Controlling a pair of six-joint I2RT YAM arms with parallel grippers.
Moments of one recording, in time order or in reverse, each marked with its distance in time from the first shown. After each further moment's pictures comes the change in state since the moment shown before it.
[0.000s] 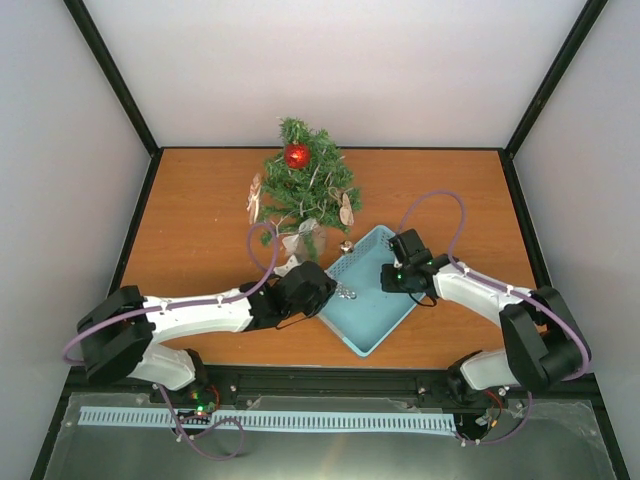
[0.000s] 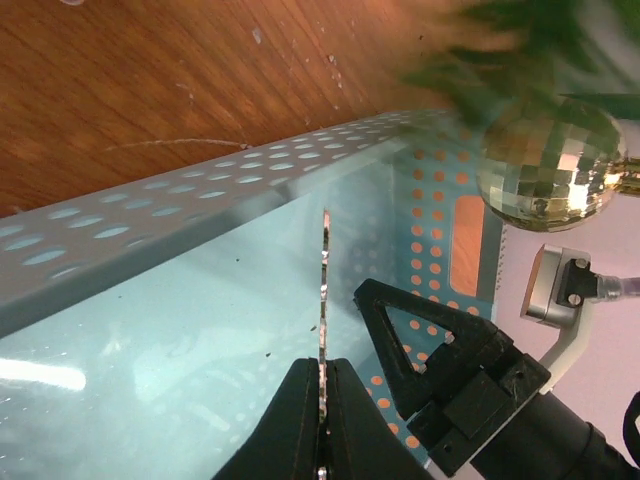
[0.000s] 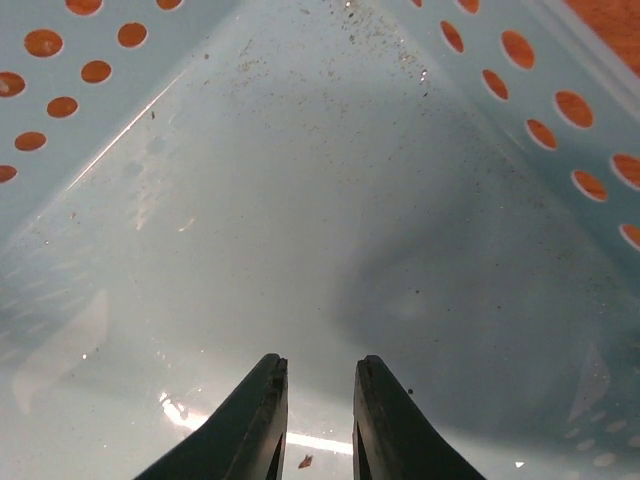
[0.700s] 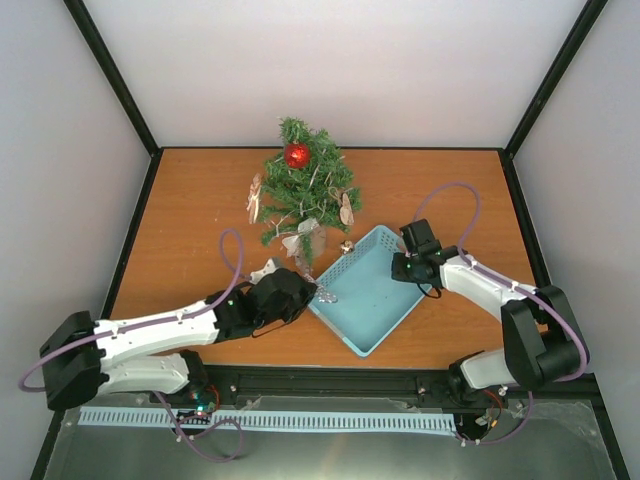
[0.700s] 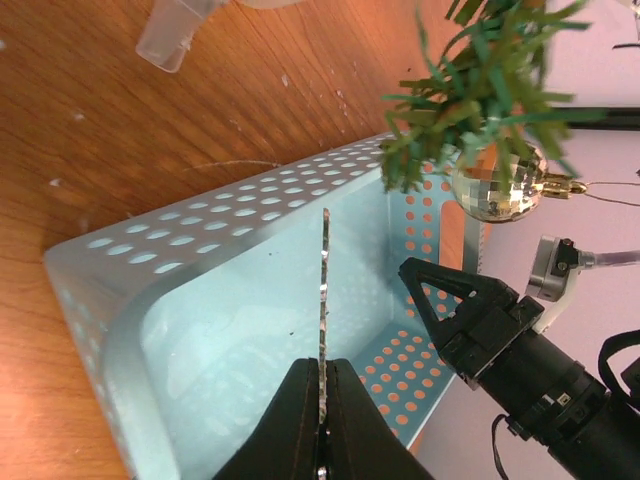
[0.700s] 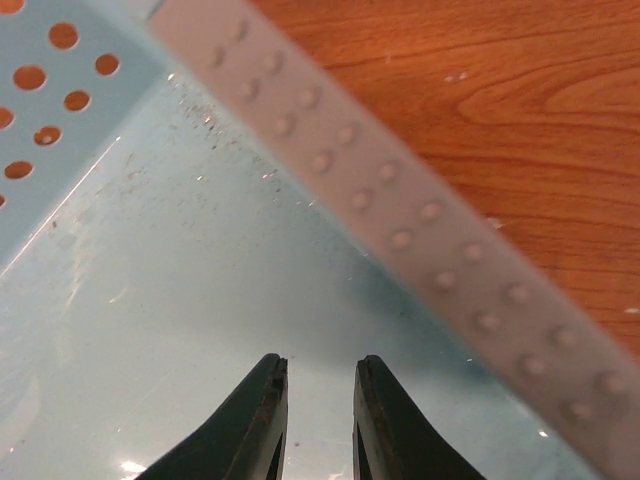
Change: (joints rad) left arm 0.000 -0.252 -0.104 -0.127 -0.023 0.016; right arm -0.092 0.014 0.045 -0.024 0.074 0.002
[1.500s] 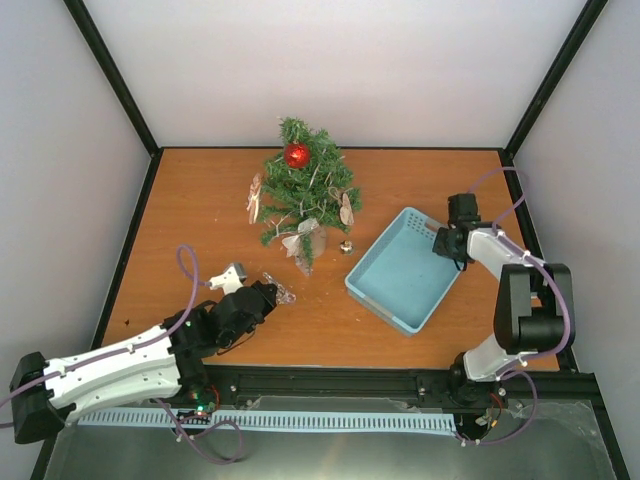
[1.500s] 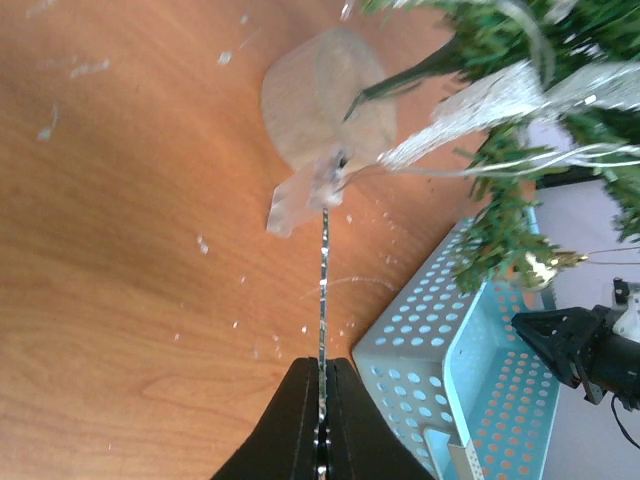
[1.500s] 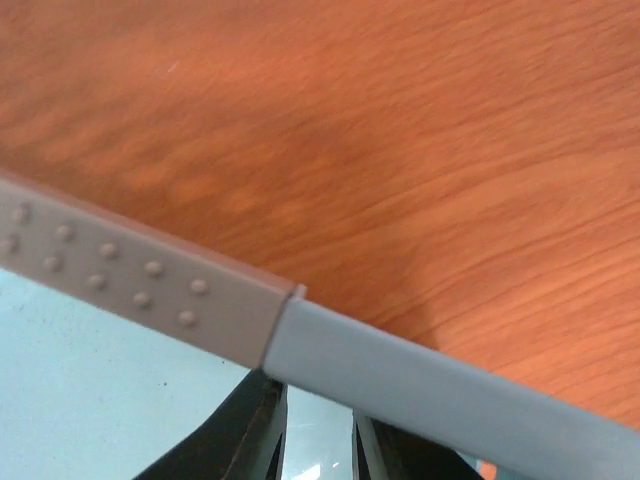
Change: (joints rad) left arm 0.000 -0.404 -0.180 -0.225 -0.223 0.204; right arm -0.351 0.153 0.168 -0.060 0.100 -0.127
